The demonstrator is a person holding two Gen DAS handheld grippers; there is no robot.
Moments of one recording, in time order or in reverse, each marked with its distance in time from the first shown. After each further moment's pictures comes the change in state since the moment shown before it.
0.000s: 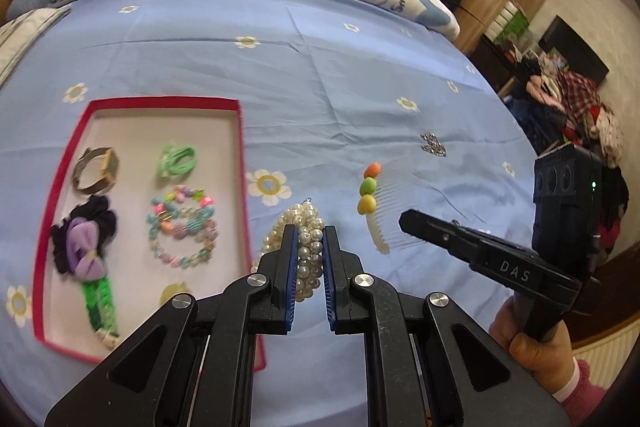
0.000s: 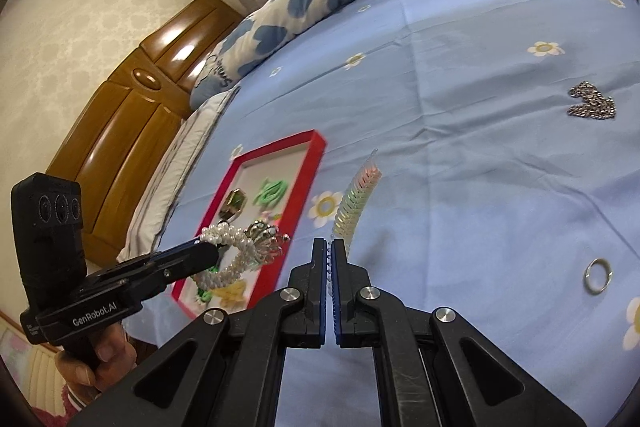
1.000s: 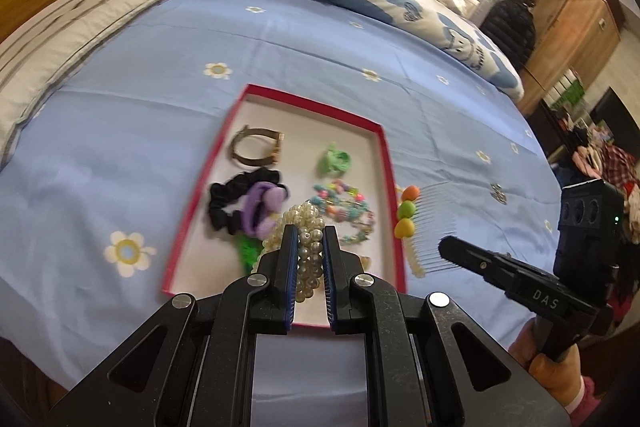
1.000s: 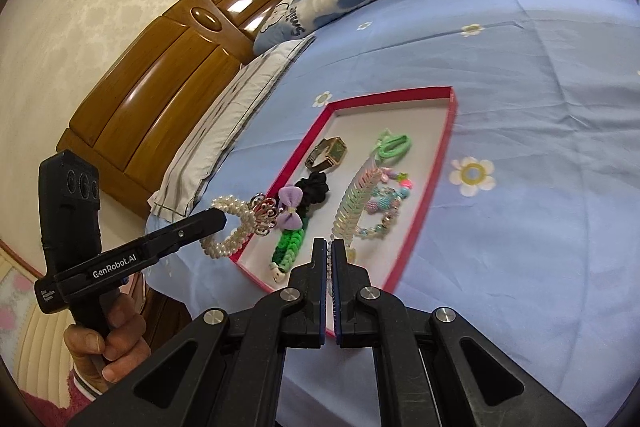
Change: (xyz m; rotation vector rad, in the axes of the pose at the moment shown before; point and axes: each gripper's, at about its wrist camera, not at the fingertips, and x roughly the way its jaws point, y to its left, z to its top) left arm -0.075 0.115 -0.039 -0.218 -0.109 0.168; right arm 0.058 0.103 -0.022 -0.162 0.113 0.124
